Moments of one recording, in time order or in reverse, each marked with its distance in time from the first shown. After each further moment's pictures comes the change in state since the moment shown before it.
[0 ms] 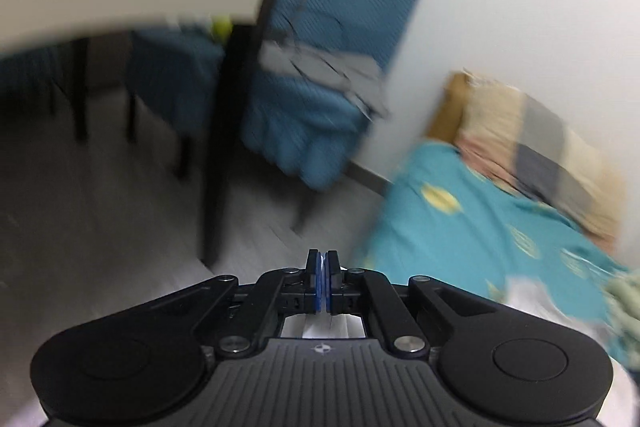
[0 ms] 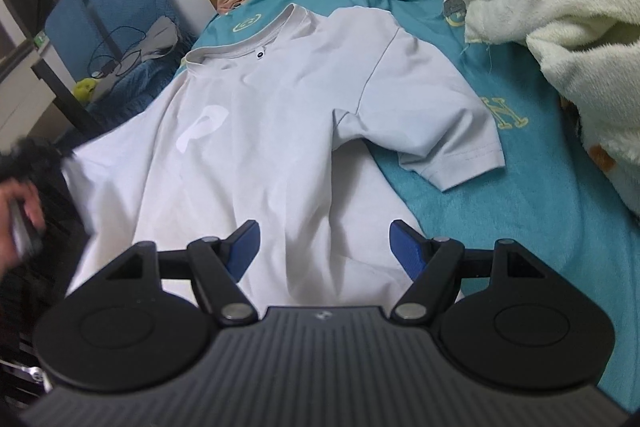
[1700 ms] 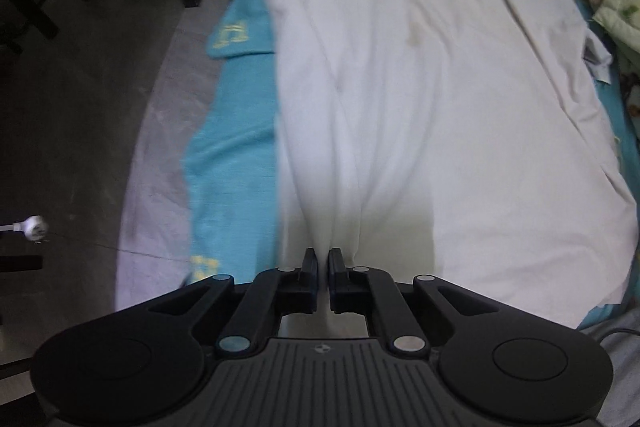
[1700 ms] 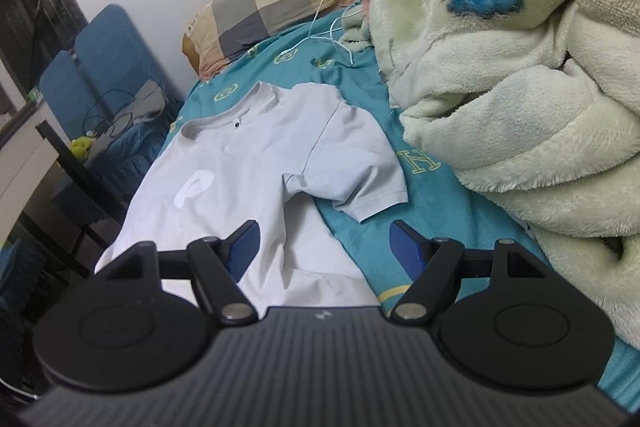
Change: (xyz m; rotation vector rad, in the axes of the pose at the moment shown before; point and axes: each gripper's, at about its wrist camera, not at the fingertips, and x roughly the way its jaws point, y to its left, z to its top) left arm -0.335 0.005 -0.184 0.508 0.814 -0.014; right arm -0.103 -0.038 0.002 0.114 -0.161 -0.031
